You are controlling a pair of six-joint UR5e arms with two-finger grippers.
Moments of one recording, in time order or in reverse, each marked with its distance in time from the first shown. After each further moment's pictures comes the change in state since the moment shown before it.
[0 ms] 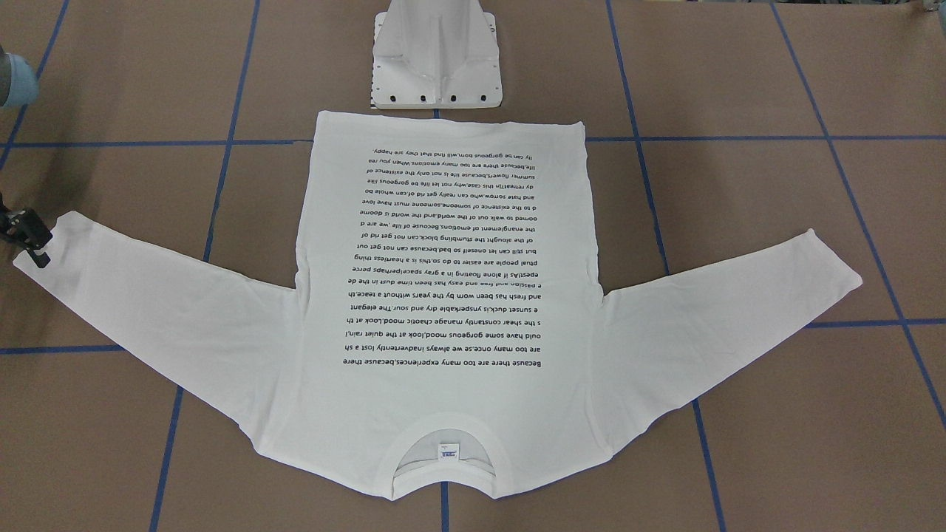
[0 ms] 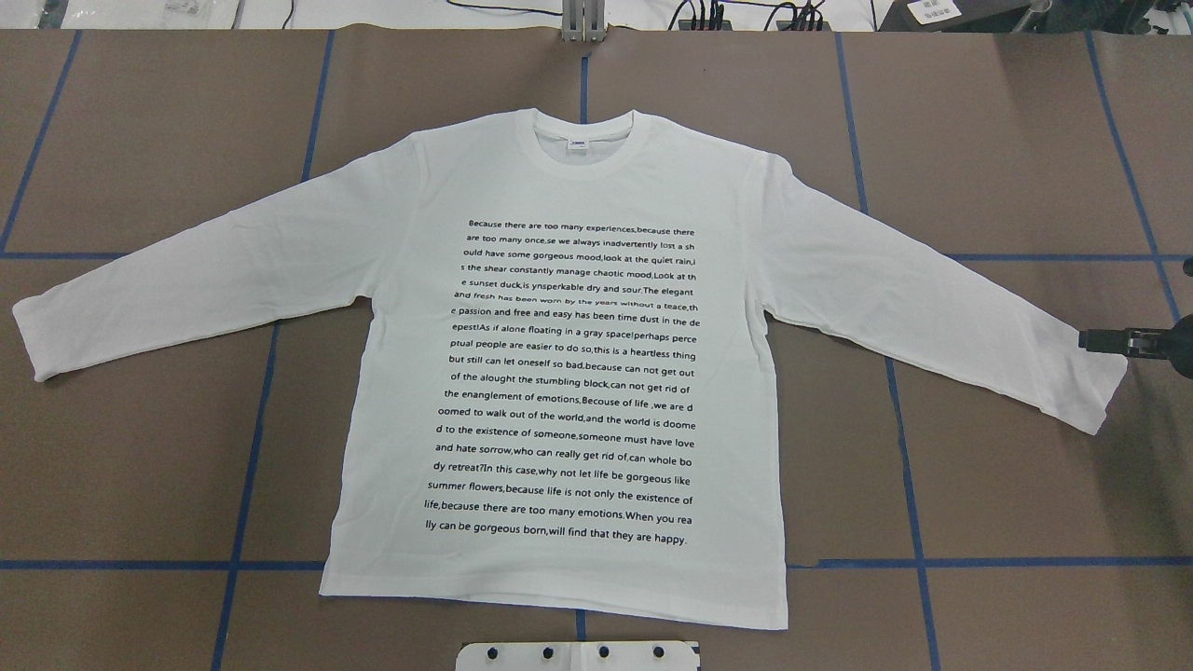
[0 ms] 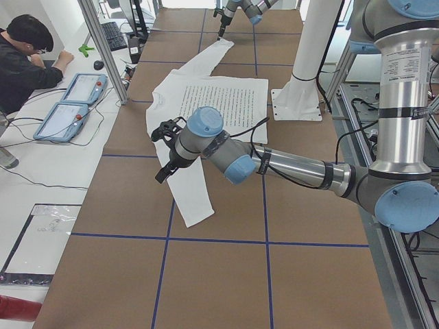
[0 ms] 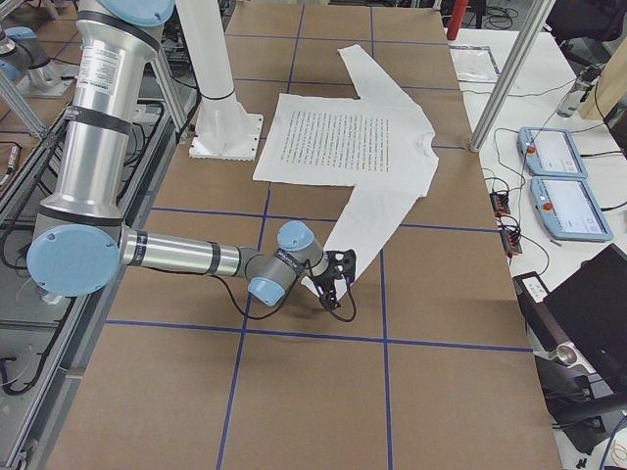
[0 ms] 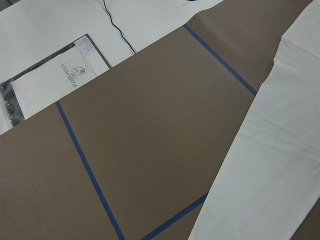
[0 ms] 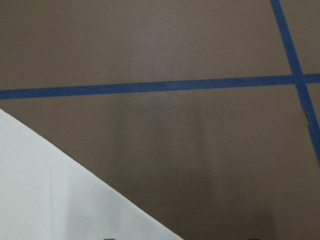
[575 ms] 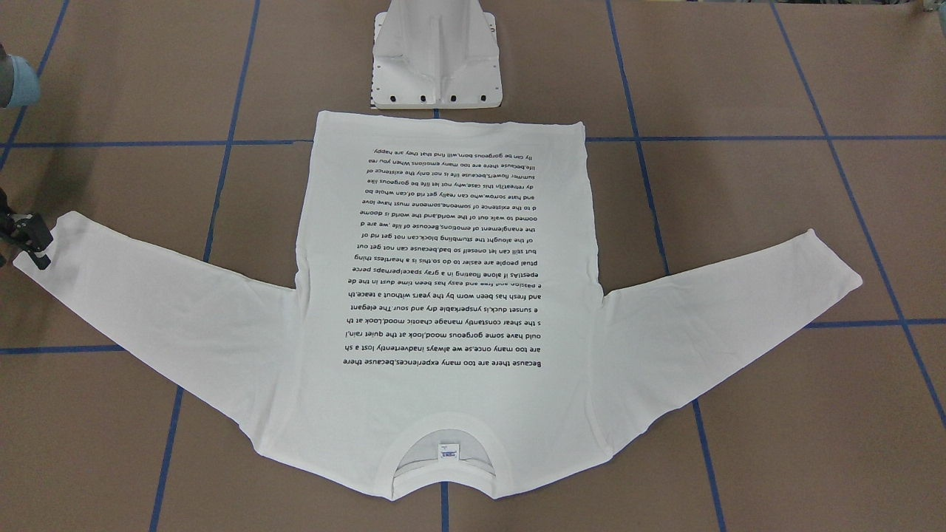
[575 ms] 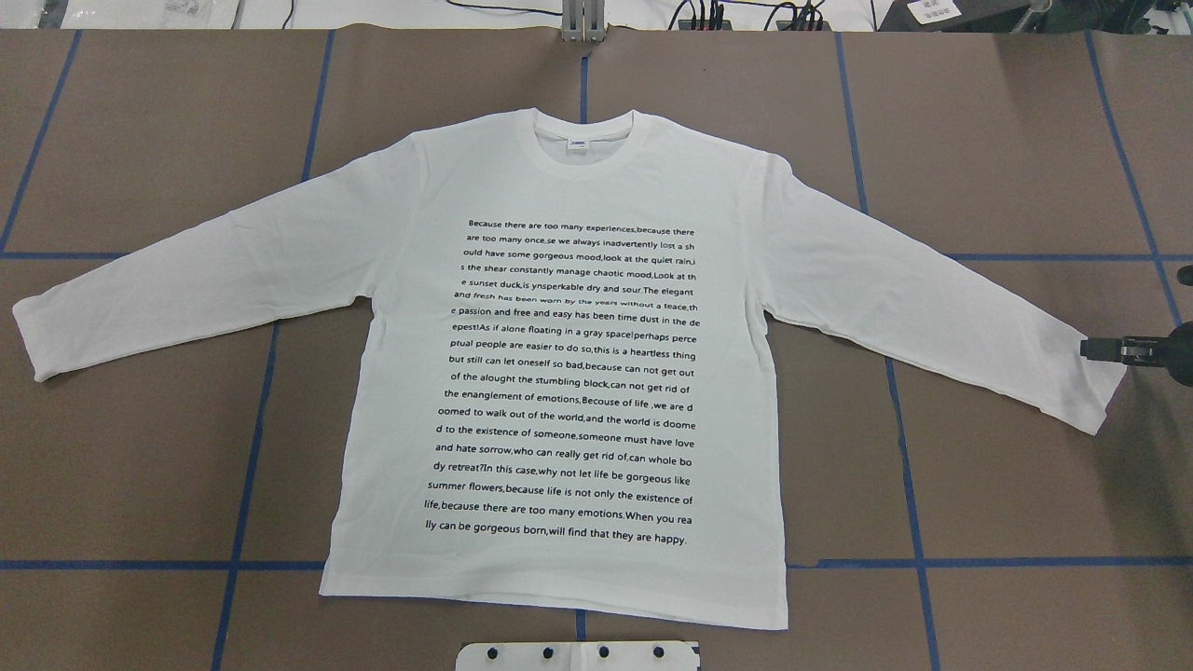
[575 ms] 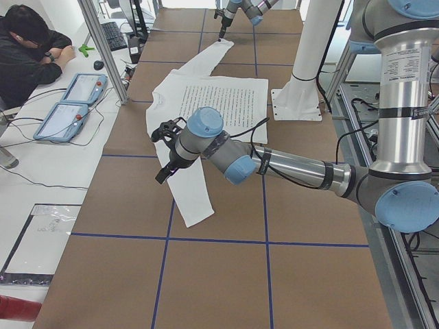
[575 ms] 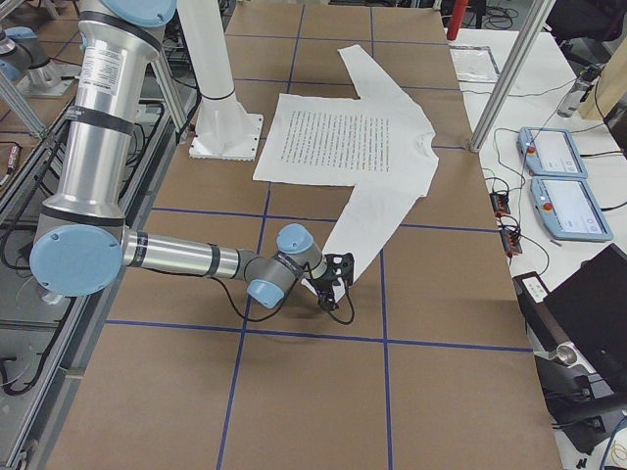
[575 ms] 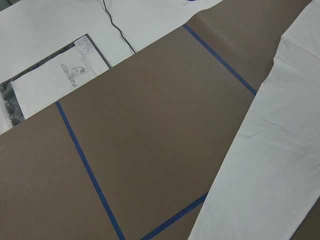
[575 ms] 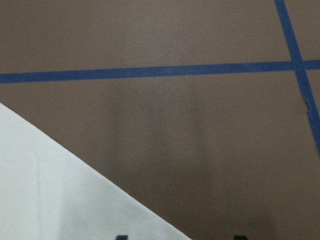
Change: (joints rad) left arm 0.000 0.001 0.002 0.000 0.000 0.001; right arm -0.018 -0.009 -0.009 0.001 -0.006 -0.001
